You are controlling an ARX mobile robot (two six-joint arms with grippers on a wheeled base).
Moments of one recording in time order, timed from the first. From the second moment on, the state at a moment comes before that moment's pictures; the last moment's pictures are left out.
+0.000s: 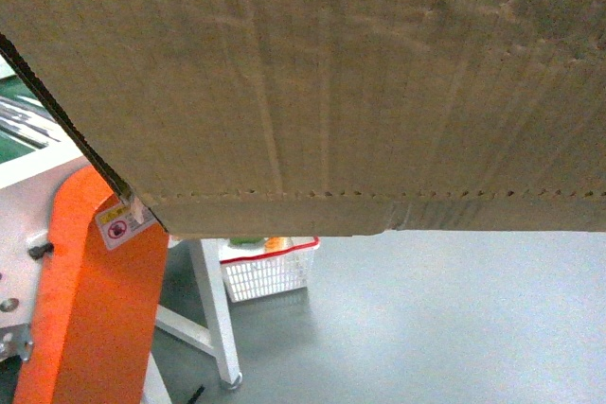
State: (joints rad) left arm -0.26 1.26 1.04 -0.08 0.09 -0.15; right arm 0.26 1.36 1.01 0.23 0.22 -0.05
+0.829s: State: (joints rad) left arm -0.26 1.26 1.04 -0.08 0.09 -0.15; right arm 0.26 1.36 1.01 0.23 0.22 -0.05
